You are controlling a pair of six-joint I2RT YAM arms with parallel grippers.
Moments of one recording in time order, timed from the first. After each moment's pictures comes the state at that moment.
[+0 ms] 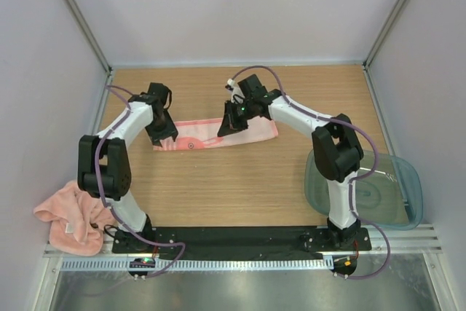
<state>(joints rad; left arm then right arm) -0.15 1.70 1.27 -0.87 -0.14 -0.63 0.59 1.99 1.58 -0.50 -0.59 0.51</state>
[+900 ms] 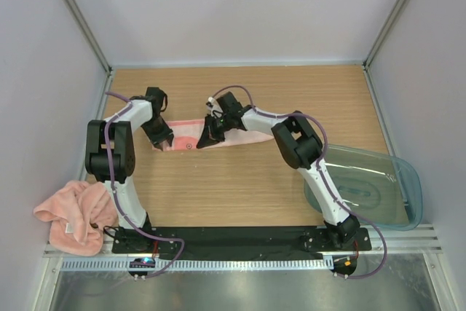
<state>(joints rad) -0.07 1.91 1.30 -0.80 -0.10 -0.68 0.67 2.46 1.83 -0.23 -0.76 0.74</state>
